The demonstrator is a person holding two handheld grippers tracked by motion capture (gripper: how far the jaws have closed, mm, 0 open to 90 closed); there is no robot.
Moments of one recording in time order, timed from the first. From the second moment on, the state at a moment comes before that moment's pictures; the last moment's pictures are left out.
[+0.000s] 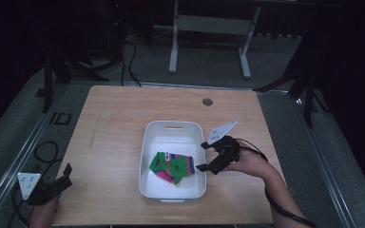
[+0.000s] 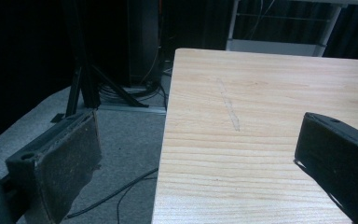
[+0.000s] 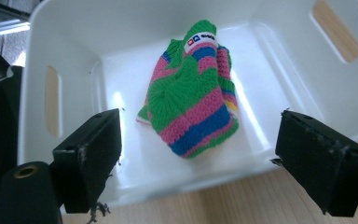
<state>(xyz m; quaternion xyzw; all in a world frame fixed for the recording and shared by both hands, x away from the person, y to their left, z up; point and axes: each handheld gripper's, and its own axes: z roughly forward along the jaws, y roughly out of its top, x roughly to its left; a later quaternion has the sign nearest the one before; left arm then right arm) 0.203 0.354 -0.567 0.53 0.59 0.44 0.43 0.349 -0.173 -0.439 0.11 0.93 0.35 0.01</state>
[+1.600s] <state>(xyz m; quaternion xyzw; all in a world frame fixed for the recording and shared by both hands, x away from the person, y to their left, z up) 0.203 0.356 -0.567 0.53 0.59 0.42 0.44 0.357 -0.078 -0.474 0.05 0.98 0.20 0.01</state>
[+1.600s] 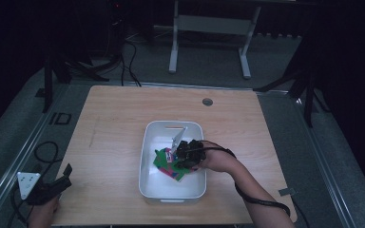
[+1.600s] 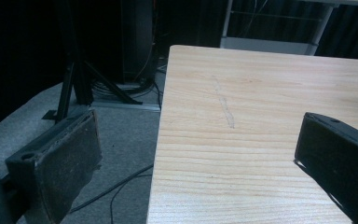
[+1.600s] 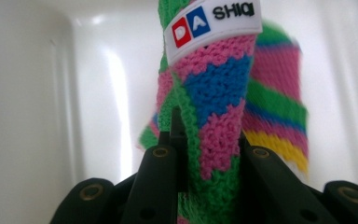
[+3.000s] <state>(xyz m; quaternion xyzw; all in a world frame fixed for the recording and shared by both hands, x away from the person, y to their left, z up) 0.204 0.356 -0.567 0.53 0.59 0.42 0.44 0.353 -0.118 -0.300 0.06 0.92 0.38 0.09</state>
